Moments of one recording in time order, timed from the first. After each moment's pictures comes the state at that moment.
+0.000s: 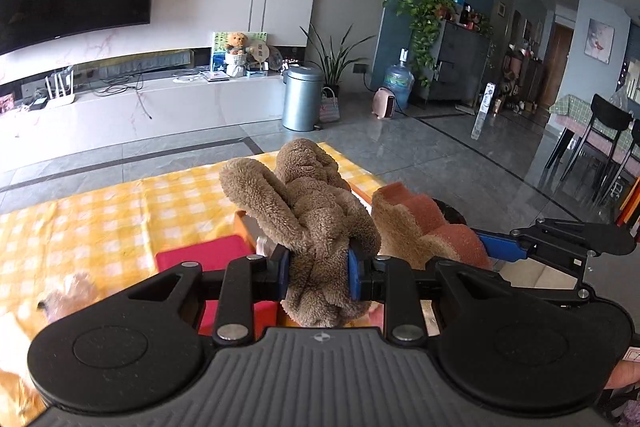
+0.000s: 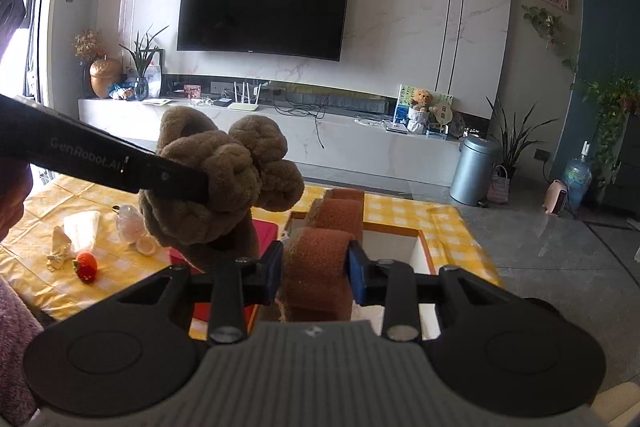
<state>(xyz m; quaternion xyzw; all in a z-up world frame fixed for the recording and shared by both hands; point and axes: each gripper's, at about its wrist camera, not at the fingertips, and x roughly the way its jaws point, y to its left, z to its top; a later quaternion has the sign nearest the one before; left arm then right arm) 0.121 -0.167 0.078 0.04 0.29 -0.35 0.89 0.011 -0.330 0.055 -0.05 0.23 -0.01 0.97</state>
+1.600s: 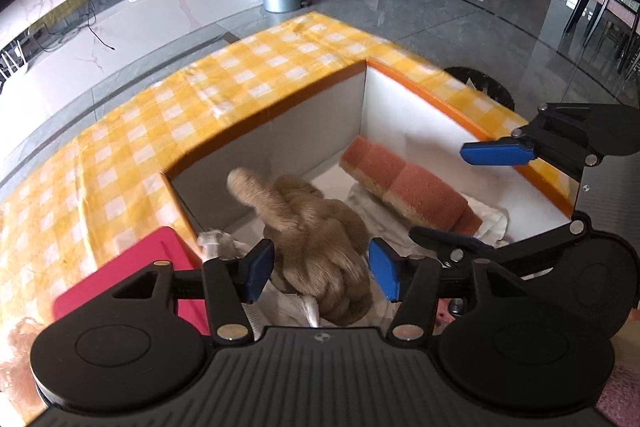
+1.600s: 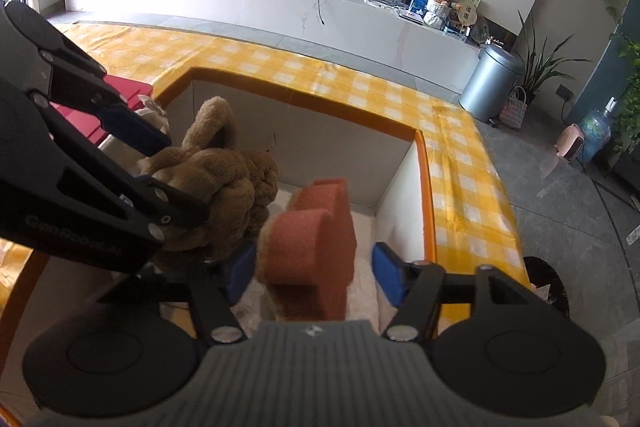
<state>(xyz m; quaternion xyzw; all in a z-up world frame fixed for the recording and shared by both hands) 0.223 -0.290 -0.021 0.20 0.42 -0.34 0.82 0.175 -0.410 -0.048 -0.11 0.40 0.00 0.91</state>
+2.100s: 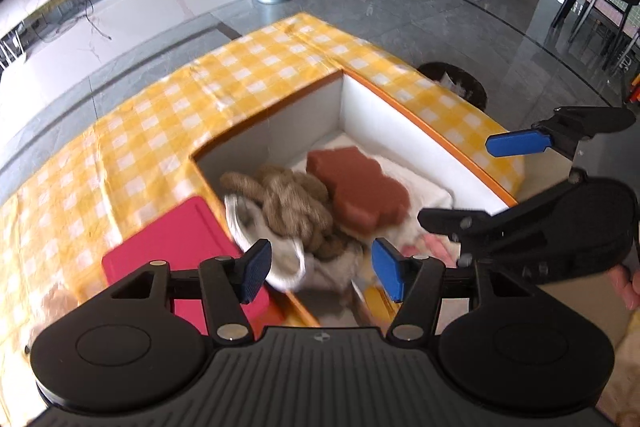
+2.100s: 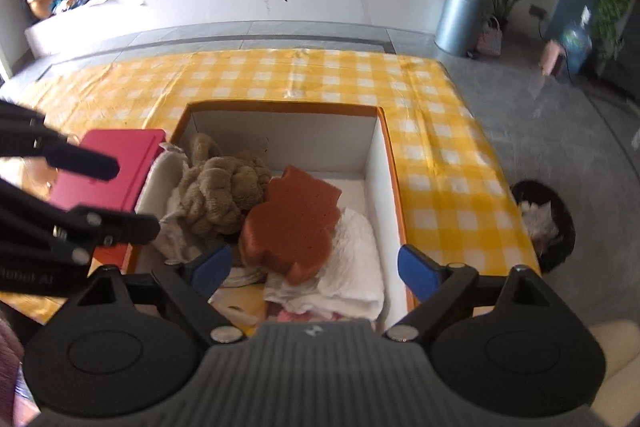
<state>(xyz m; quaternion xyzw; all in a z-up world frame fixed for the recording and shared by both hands) 0.191 -0.262 0.039 0.19 0.46 -0.35 0.79 0.142 -0.413 0.019 0.02 0.46 -0.05 0.89</state>
